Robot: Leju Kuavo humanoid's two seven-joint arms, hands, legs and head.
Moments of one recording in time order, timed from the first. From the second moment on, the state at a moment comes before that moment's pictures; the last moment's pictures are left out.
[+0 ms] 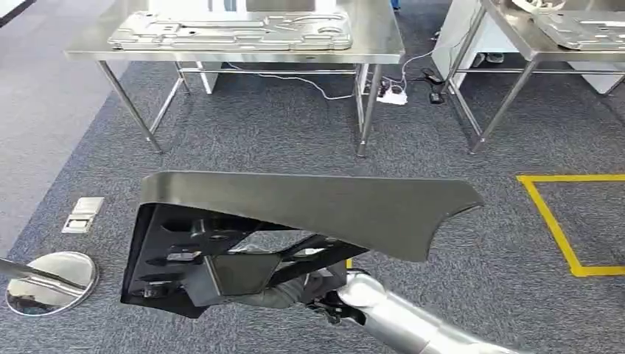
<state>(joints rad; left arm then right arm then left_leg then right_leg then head) -0.07 -0.15 1.42 -0.22 -0.82 -0.19 -0.20 -0.40 -0.05 0.87 -1.32 -0.30 0.53 -0.42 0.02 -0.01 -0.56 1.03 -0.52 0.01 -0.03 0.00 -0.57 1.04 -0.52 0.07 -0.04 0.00</state>
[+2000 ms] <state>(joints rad) -0.06 -0.16 1.43 -0.22 -0.83 -0.20 -0.21 -0.42 -0.05 0.87 -1.32 -0.32 0.53 -0.42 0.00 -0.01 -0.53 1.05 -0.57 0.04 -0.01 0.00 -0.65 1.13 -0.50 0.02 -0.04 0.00</state>
